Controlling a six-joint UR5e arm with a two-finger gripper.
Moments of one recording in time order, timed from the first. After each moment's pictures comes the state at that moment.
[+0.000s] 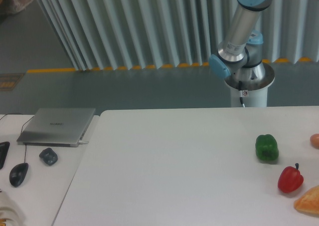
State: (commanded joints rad) arm 2.92 -1.98 -1.50 -1.05 1.63 1.88
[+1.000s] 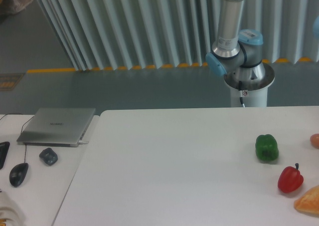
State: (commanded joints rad) arm 2.74 -1.83 -1.50 -1.30 1.58 2.00
